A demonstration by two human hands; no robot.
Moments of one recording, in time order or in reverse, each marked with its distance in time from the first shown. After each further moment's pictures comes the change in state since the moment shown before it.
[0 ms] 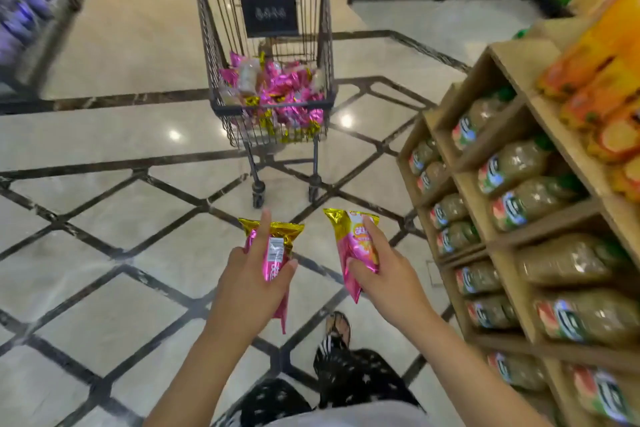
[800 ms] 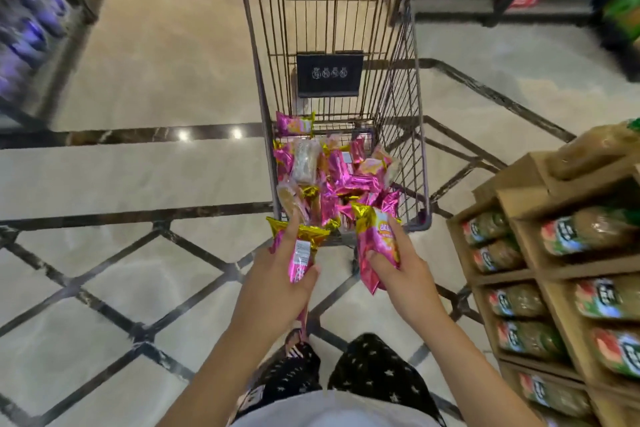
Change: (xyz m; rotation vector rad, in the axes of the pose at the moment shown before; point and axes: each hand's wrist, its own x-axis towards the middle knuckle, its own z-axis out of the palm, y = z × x) left_hand 0.375 -0.045 -0.154 -0.038 -0.097 -0.004; right_hand 0.353 -0.218 0.041 0.183 0.077 0.088
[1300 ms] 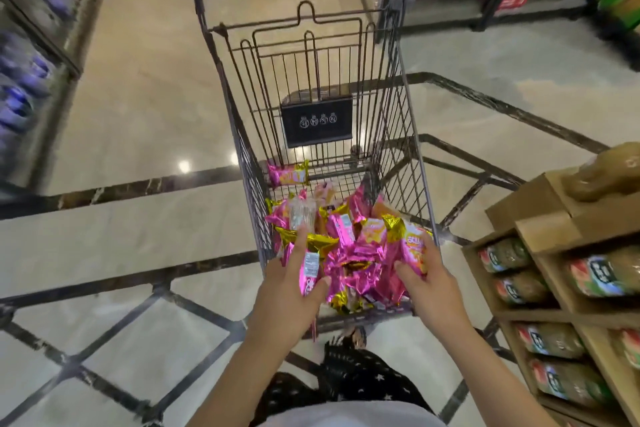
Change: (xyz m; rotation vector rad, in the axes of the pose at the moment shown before) left_hand 0.166 0.040 -0.015 0.087 -0.081 0.047; right_hand 0.146 -0.039 -0.040 -0.077 0.164 0.149
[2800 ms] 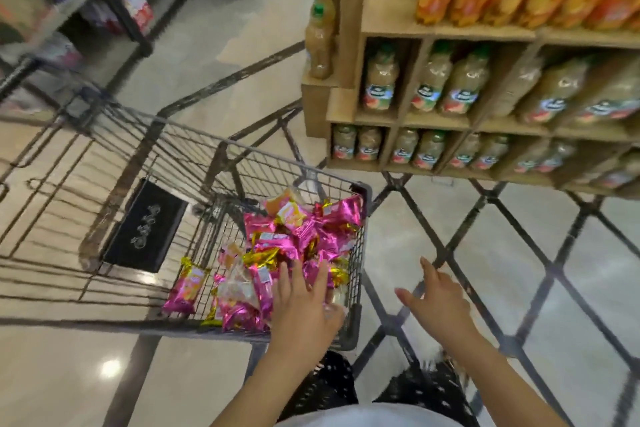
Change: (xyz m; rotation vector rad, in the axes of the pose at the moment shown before) left_hand 0.077 -0.032 -0.038 0.845 -0.756 0.995; right_hand -0.148 0.002 0.179 0.129 0.518 0.877
